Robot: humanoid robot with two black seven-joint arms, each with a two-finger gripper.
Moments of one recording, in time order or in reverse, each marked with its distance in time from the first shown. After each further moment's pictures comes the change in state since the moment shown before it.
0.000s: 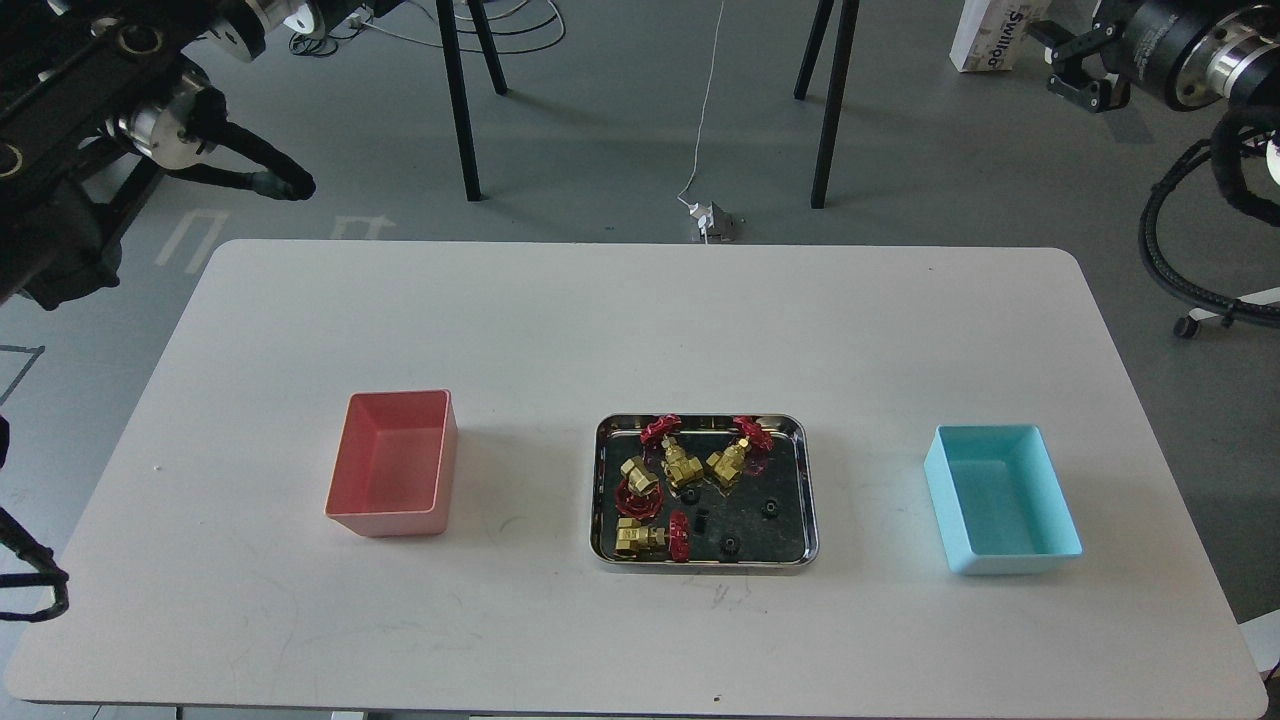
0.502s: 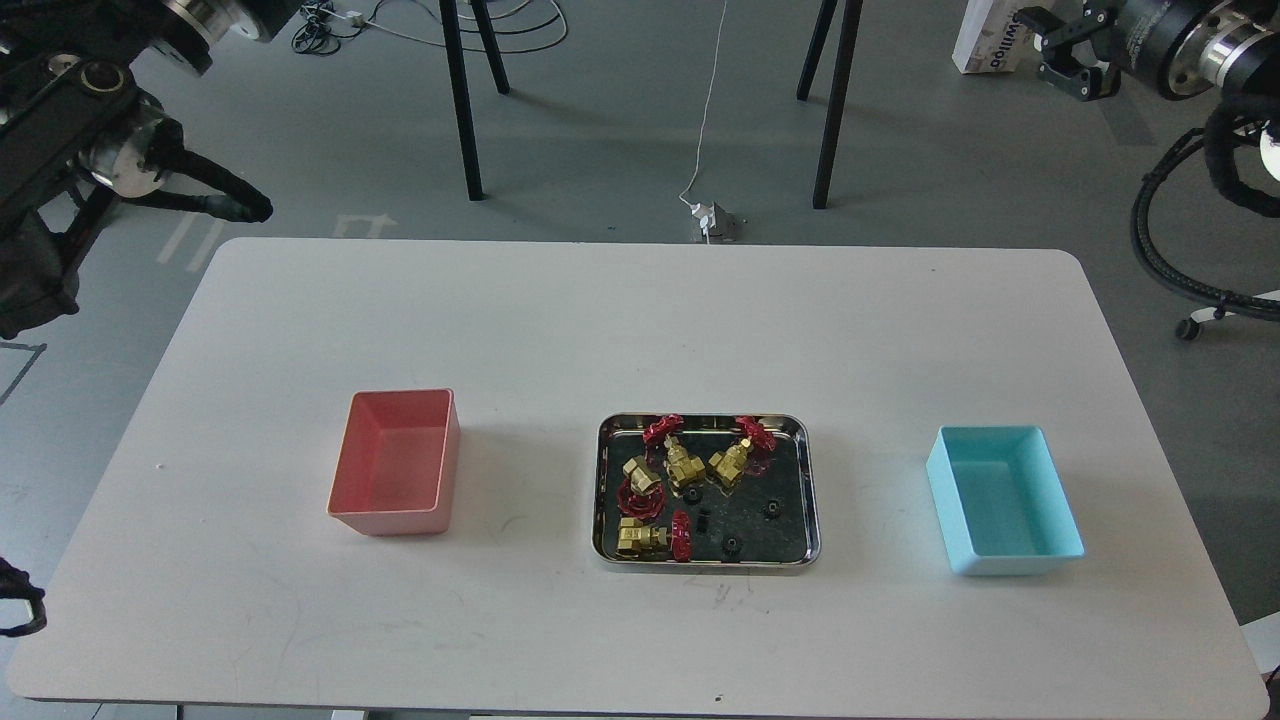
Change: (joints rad) left arm 0.084 0.046 -0.075 -0.012 0.026 -0.063 -0.163; right arm 0.005 0.014 0.001 -0.002 0.000 0.008 0.000
